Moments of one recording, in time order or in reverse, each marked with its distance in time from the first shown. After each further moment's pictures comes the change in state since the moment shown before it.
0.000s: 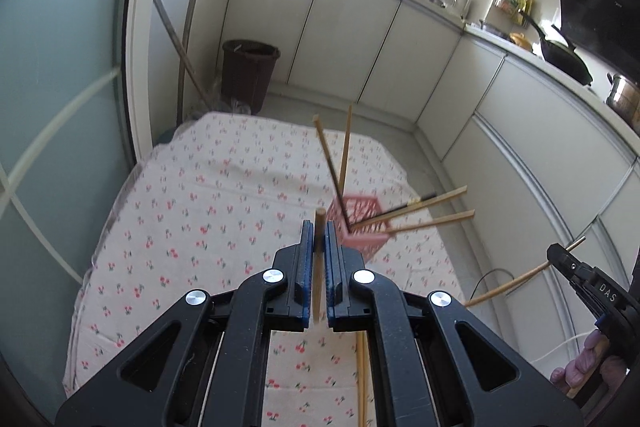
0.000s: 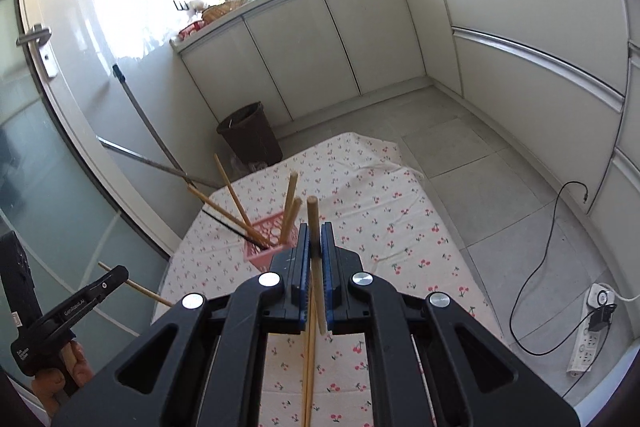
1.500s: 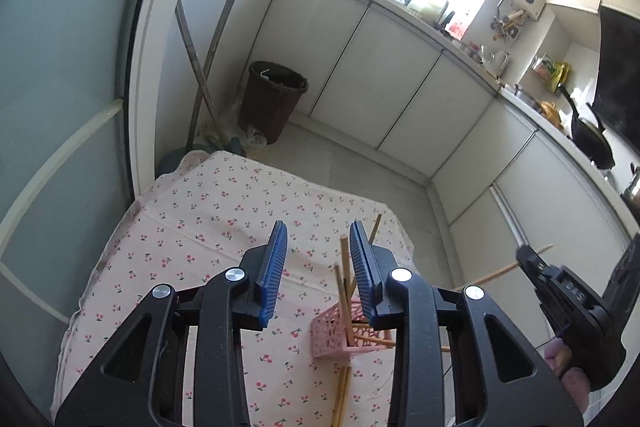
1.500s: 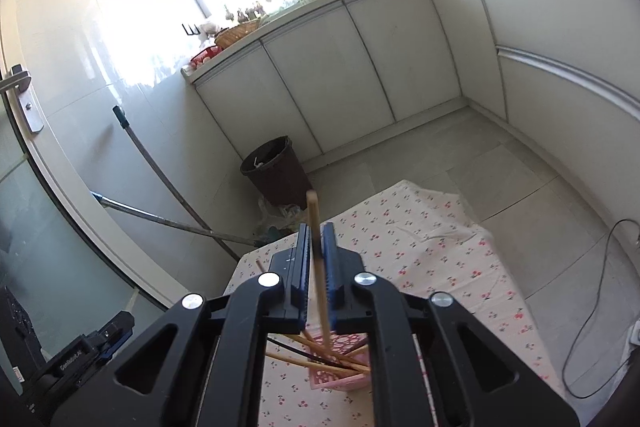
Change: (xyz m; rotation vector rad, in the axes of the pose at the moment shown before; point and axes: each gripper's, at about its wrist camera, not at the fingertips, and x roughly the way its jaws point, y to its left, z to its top) left arm 0.036 0.027 0.092 -0.182 -0.069 0.028; right arm 0.113 0.071 0.098 0.044 -0.056 0.087
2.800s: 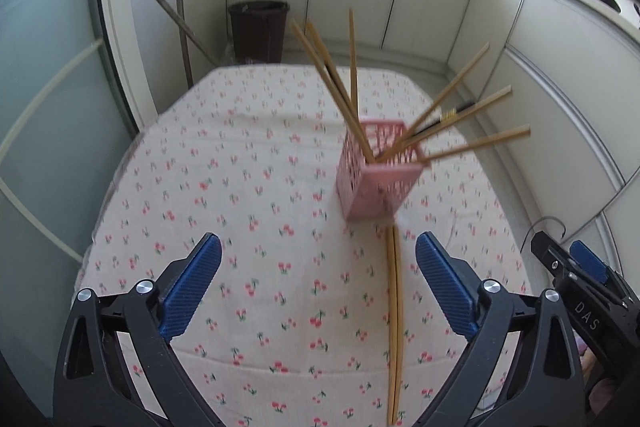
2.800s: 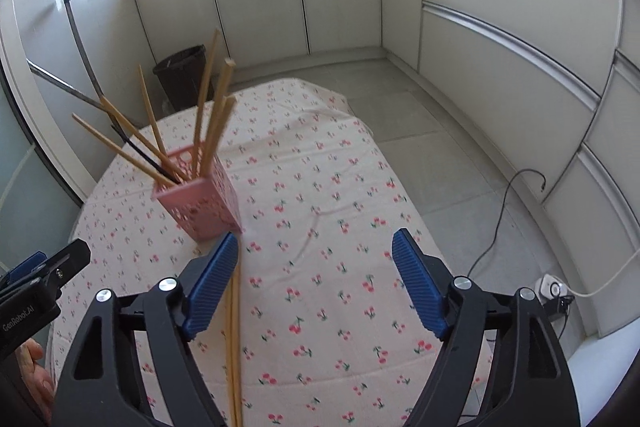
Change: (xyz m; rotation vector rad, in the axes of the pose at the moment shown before) left arm 0.024 -0.028 -0.156 0.306 0.236 0.149; right arm -0.053 -0.078 -0.152 -0.171 0.194 -0.377
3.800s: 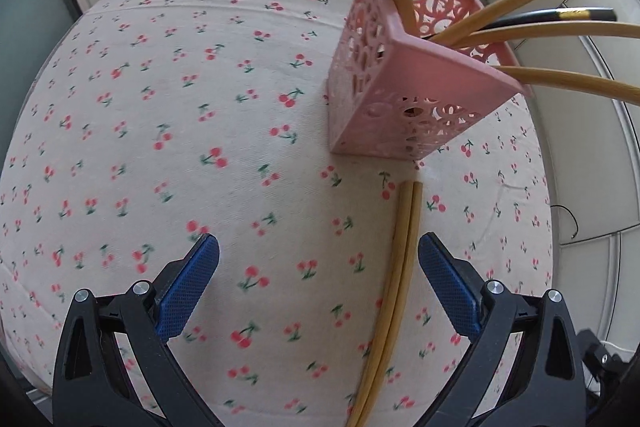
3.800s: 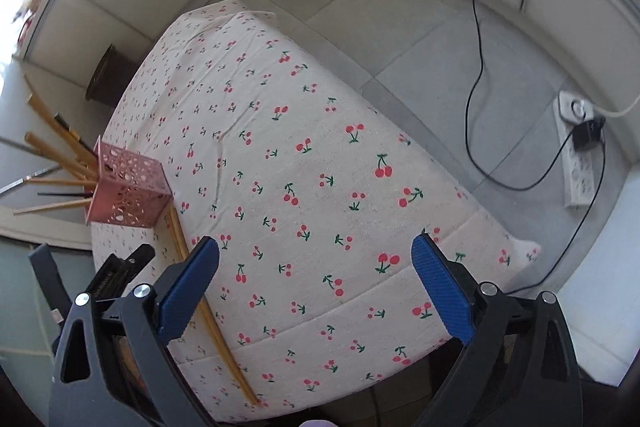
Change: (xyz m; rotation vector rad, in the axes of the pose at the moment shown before) left arm 0.141 -0.018 -0.012 -0.173 0.347 -0.003; right arm 0.062 -0.112 -0.035 0.518 0.410 0.072
